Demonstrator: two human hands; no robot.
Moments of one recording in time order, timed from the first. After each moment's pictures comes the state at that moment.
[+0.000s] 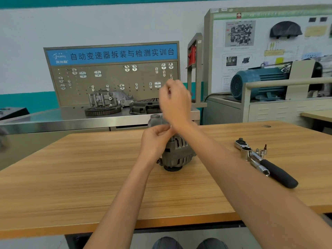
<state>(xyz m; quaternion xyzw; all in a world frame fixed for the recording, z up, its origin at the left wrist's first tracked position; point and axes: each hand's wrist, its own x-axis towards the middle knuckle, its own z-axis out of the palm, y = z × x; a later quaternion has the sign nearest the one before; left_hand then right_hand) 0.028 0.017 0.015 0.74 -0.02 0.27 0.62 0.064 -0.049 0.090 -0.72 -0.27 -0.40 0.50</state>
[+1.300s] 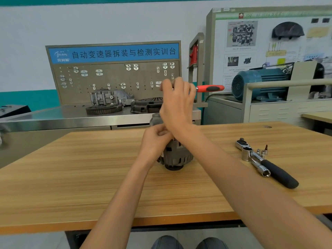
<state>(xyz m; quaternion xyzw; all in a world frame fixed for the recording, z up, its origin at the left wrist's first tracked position) 0.021 0.024 0.014 0.76 -0.07 0.25 0.60 0.061 -0.044 0.078 -0.76 -0.21 -0.57 0.21</state>
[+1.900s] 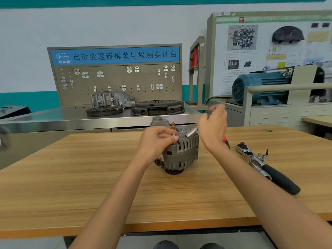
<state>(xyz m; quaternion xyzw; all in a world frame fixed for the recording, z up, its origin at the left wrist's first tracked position) 0.022 0.029 0.025 0.81 -0.03 0.25 0.53 0.104 -0.110 0.042 -0.76 -0.06 -0.39 0.51</state>
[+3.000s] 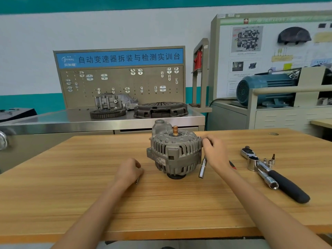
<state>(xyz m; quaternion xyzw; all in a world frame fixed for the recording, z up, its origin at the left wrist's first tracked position) 0.058 0.122 -0.056 0.95 0.20 0.15 0.20 0.126 -0.127 -0.023 -0.78 -0.20 -0.25 0.53</state>
